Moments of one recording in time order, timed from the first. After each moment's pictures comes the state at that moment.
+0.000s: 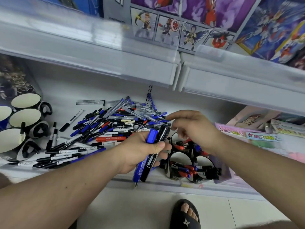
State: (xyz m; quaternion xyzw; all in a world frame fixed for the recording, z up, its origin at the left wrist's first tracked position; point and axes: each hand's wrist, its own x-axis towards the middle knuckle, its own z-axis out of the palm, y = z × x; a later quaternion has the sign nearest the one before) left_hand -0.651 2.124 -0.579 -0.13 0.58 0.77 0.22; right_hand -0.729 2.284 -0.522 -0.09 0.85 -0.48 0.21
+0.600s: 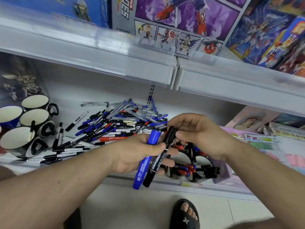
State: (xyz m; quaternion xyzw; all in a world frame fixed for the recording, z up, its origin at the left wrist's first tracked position) left_hand -0.625 2.119 -0.552 -0.02 0.53 0.79 0.30; right_hand -0.697 2.303 -0.503 -0.21 0.75 -0.56 0.27
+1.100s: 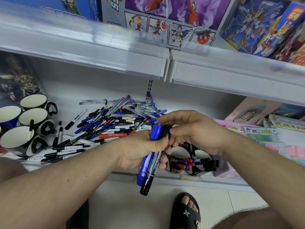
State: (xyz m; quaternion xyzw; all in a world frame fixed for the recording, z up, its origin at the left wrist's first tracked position) left_hand -0.630 2.130 -0.560 0.05 0.51 0.79 0.33; right_hand -0.692 2.301 -0.502 -0.18 0.70 -0.59 0.37
